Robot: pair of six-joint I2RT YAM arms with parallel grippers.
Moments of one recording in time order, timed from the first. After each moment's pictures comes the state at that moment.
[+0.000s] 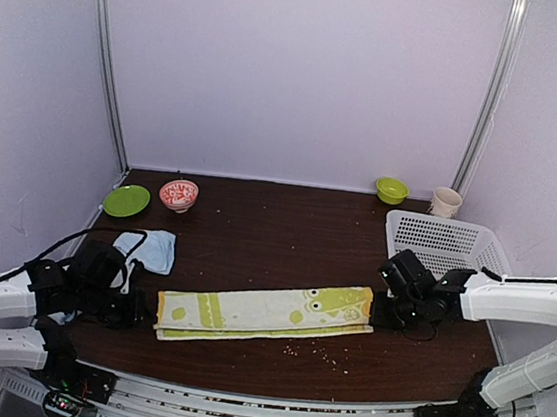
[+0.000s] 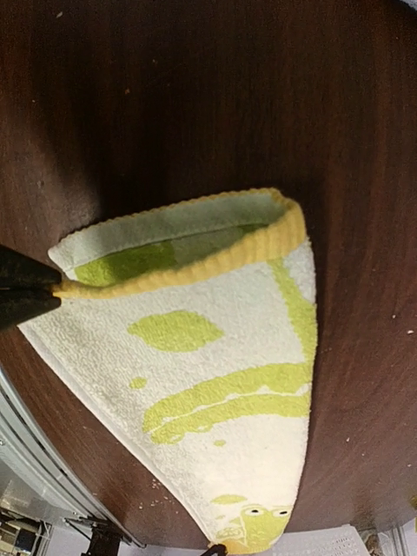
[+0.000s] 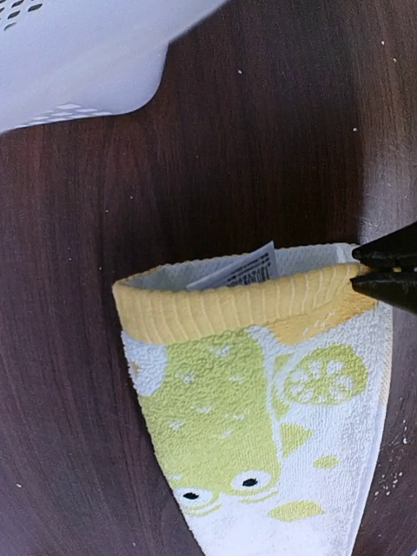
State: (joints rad) left arm -0.66 0.77 0.36 -0.51 0.16 -0.84; right arm 0.76 1.31 0.66 -0.43 0.21 0.80
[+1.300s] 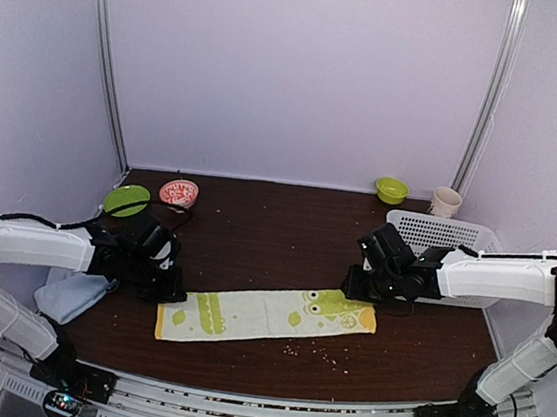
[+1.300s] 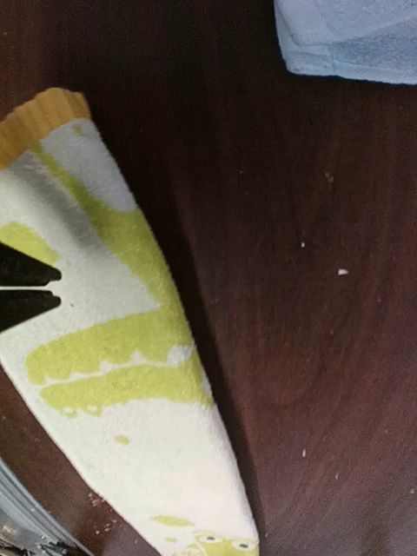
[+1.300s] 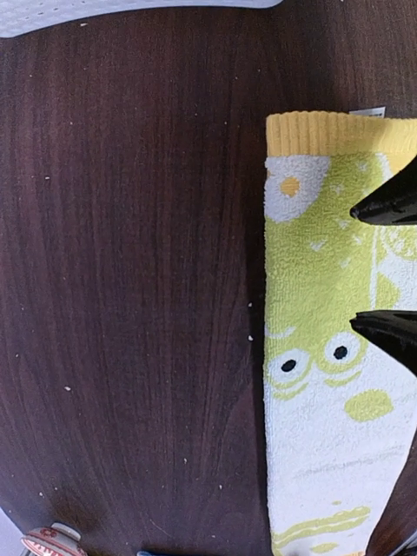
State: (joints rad) left arm -0.66 1.30 0.65 -0.37 0.12 -0.73; right arm 0.77 1.49 0.87 -0.32 0.17 0.74
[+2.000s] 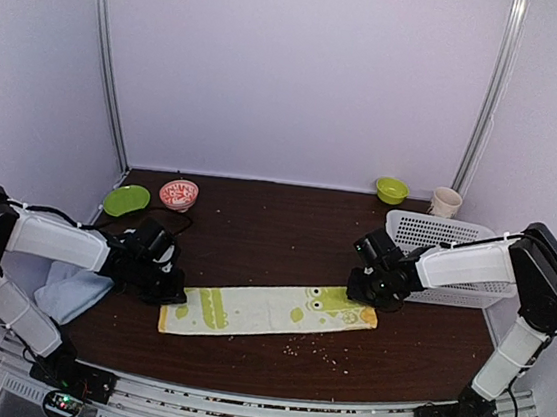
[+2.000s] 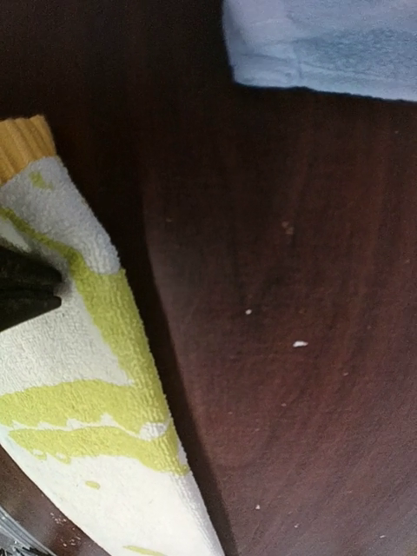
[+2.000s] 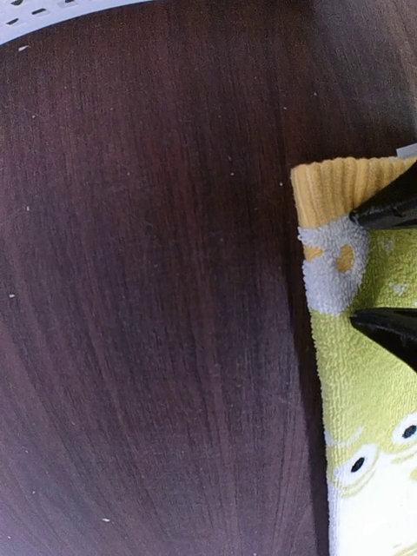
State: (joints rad) left arm -0.59 1.47 0.61 -0.21 0.12 -0.70; right arm 0.65 1.70 0.89 -0.26 0.17 0.82
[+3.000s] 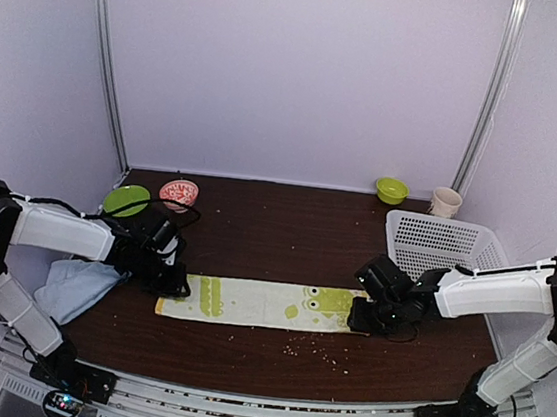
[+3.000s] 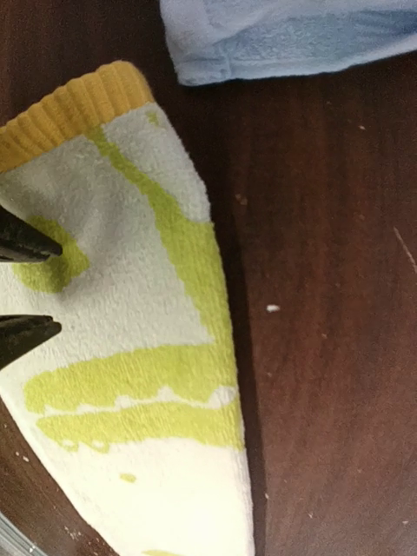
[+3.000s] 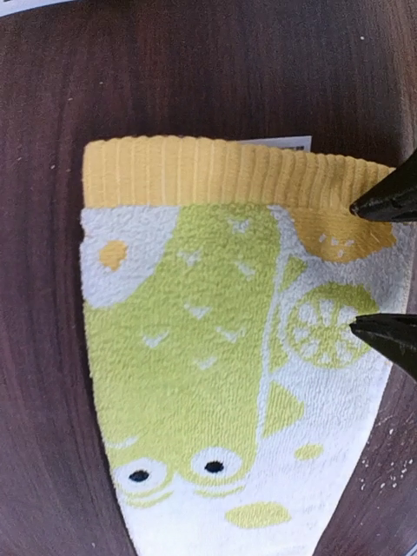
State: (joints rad) left arm -0.58 1.50 0.72 -0.31 0.13 -0.57; right arm 0.83 1.47 0.72 -0.37 0.16 0.84
